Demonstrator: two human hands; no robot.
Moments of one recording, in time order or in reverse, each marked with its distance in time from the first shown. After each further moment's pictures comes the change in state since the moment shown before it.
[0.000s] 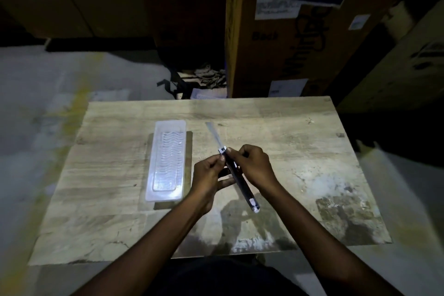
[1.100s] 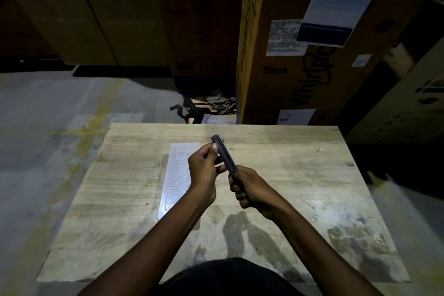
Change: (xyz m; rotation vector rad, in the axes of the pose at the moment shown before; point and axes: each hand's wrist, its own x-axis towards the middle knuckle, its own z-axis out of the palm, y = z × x) left_hand 0.007 0.064 -0.007 -0.109 0.291 0.258; right_hand -0.017 -0.036 0.010 0.310 -0.473 0.095
